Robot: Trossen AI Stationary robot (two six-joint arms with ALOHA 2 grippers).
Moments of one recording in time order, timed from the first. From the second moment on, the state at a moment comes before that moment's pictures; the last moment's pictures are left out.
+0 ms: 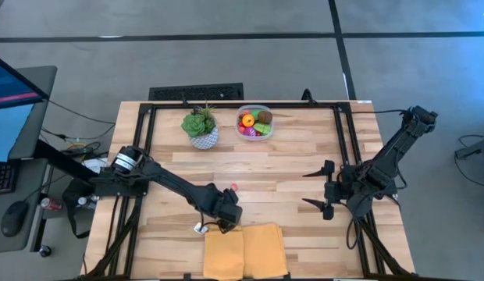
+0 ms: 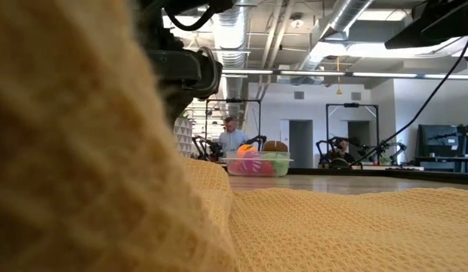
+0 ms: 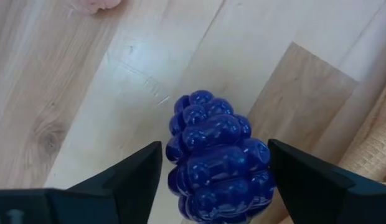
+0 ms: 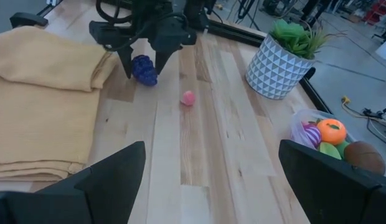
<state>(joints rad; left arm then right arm) -0.36 1.97 1.32 -0.76 -0.13 -0.87 0.85 0.86 0.53 -0.39 0.89 0.23</state>
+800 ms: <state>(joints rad) -0.36 1.97 1.32 -0.76 -0.14 -0.85 0.85 0.86 0.53 -0.40 0.89 0.24</state>
